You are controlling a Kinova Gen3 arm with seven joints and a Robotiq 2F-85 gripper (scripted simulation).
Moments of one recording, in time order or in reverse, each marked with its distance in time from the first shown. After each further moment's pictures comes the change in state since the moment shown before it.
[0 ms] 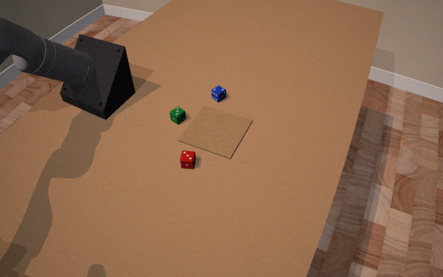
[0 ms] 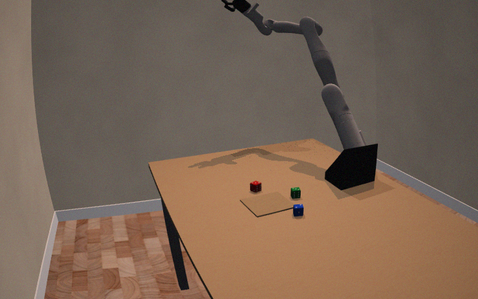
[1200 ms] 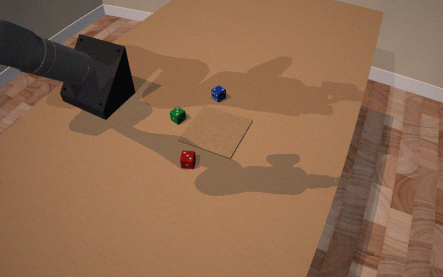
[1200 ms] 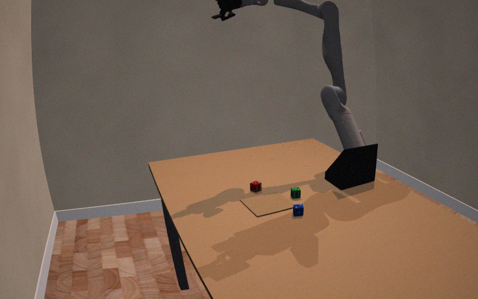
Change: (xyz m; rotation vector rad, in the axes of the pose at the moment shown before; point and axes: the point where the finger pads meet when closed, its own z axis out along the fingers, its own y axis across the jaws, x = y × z) arm 0.465 -0.286 0.106 1.007 0.271 0.281
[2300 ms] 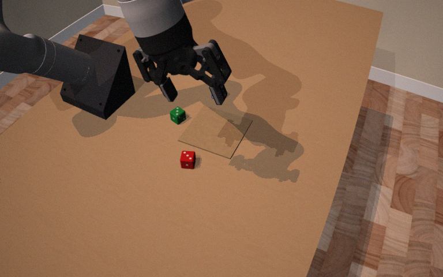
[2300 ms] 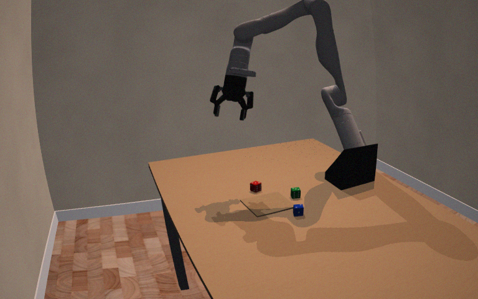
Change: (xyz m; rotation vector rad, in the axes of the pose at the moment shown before) arm 0.030 -0.418 0.129 0.987 -0.293 0.184
